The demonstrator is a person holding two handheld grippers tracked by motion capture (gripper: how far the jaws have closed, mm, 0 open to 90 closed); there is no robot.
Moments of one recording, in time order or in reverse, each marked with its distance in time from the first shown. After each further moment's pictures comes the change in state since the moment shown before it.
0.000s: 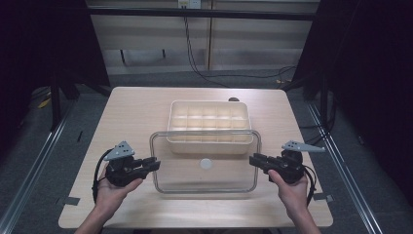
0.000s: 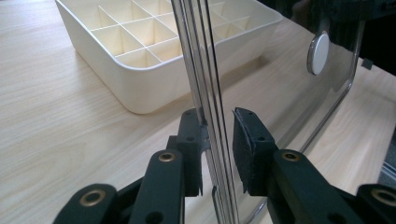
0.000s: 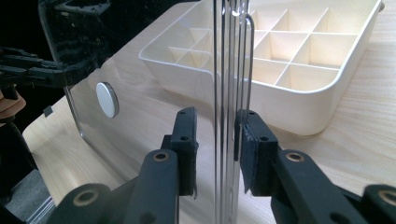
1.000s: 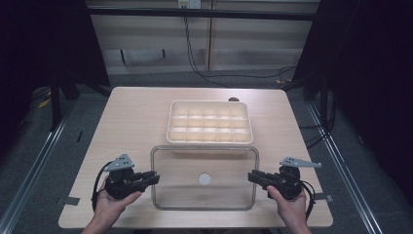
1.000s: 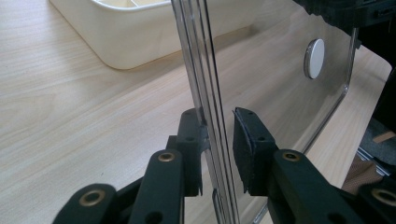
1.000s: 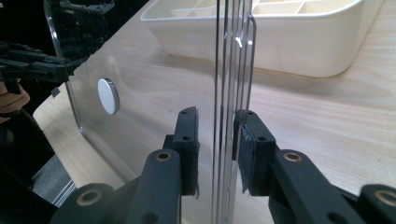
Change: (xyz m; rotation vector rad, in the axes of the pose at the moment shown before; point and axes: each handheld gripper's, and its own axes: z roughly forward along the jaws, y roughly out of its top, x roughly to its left) left arm 0.000 -0.028 0.005 0.074 -0.048 -0.067; right arm 0.002 -0.041 0.001 0.073 0.016 0.072
